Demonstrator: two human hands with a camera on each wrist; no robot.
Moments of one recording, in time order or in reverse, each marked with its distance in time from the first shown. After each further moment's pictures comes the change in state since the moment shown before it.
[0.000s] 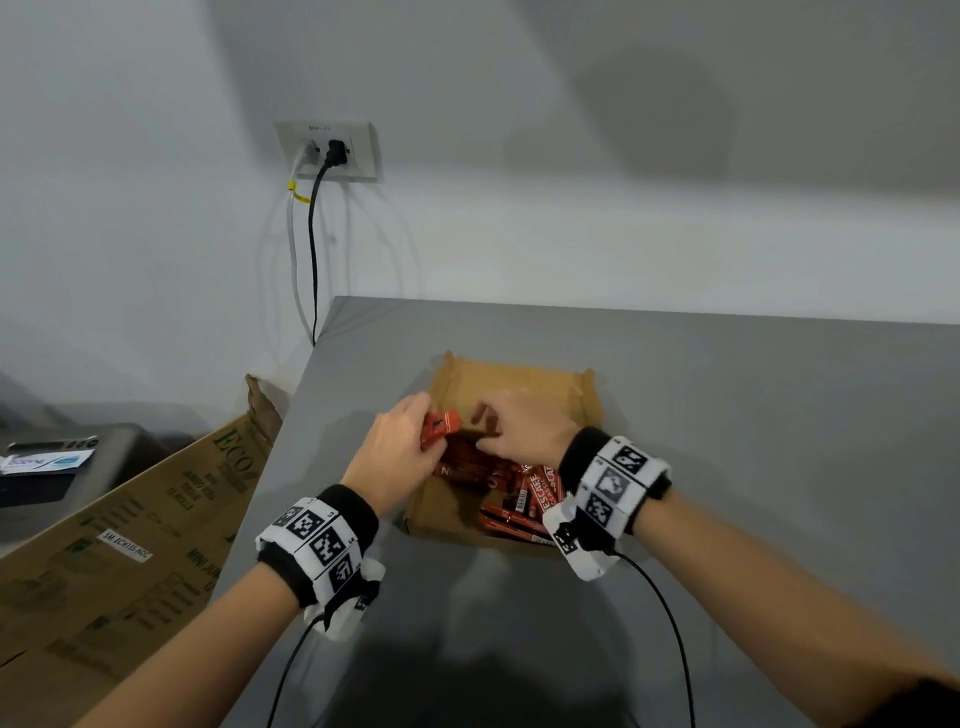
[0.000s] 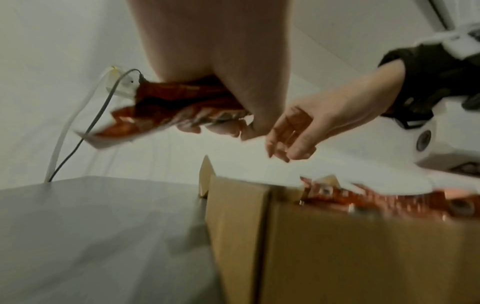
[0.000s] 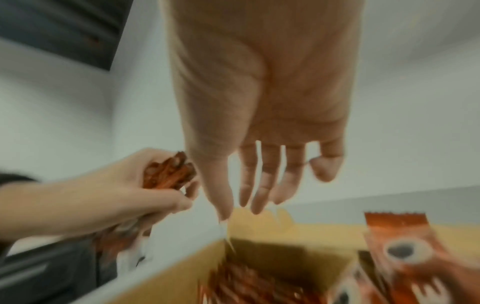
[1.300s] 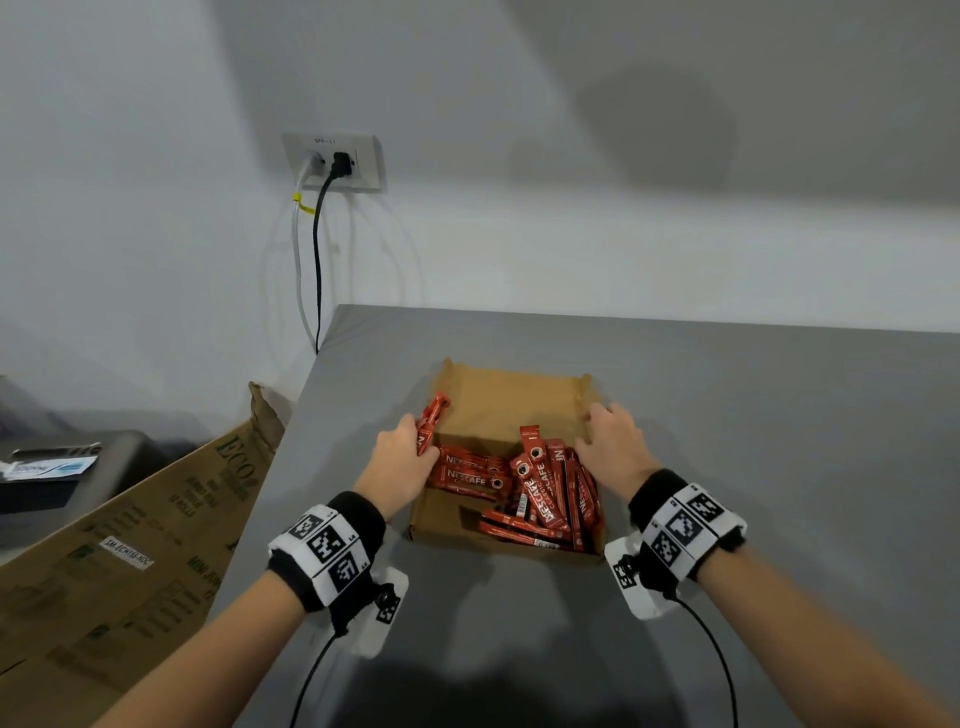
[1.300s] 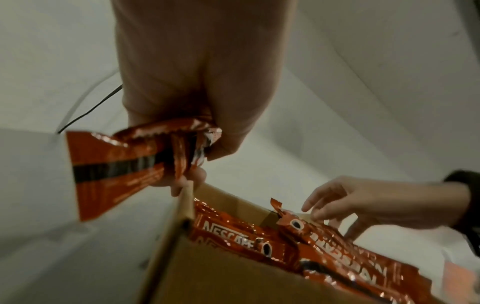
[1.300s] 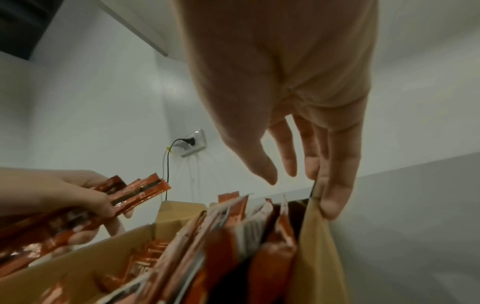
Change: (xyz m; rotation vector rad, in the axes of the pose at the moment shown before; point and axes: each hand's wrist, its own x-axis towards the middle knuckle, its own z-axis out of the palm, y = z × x) left_hand 0.003 0.002 0.006 -0.221 -0.134 -0.426; right_hand -0.035 0.073 0.008 0.038 0.330 0.385
